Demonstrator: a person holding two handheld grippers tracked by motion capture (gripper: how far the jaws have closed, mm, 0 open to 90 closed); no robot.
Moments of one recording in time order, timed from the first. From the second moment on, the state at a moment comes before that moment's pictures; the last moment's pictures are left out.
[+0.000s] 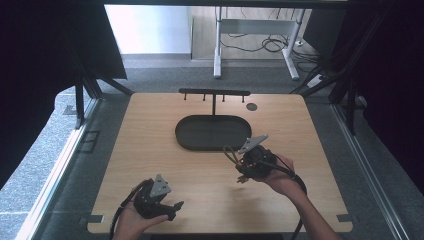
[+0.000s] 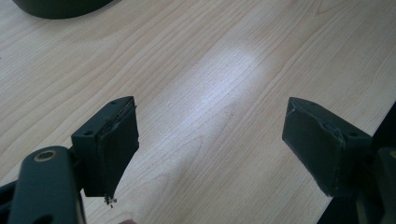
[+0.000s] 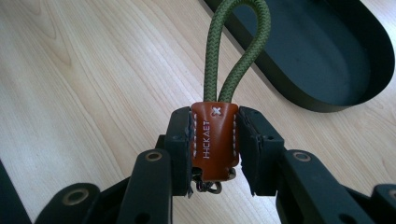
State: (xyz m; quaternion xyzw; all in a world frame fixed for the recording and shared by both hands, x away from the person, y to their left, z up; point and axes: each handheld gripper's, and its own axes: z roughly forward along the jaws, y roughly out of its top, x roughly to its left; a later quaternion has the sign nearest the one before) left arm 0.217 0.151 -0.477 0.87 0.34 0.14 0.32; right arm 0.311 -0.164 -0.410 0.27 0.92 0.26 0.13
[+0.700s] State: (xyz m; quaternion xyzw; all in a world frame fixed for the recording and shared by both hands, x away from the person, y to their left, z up) left arm 0.218 0.143 -0.484 0.89 0.33 0.13 0.30; right arm 0.311 -0.158 -0.408 0.26 0.92 0.26 0.14
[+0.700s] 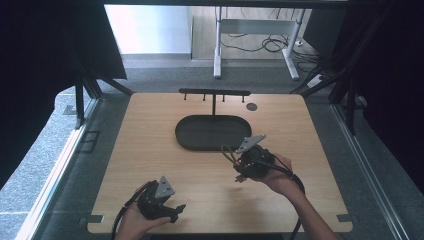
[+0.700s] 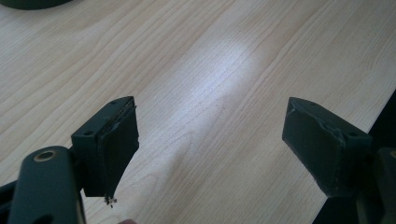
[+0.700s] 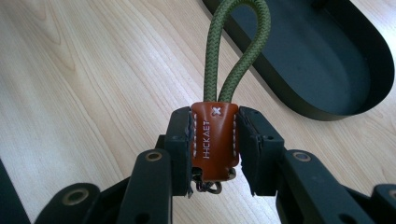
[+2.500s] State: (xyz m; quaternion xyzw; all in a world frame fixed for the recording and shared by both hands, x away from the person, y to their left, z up) left arm 0.218 0.142 -0.487 0.89 0.32 0.12 0.29; right arm 0.357 -0.133 -0.397 0.27 0.92 0.25 0.13
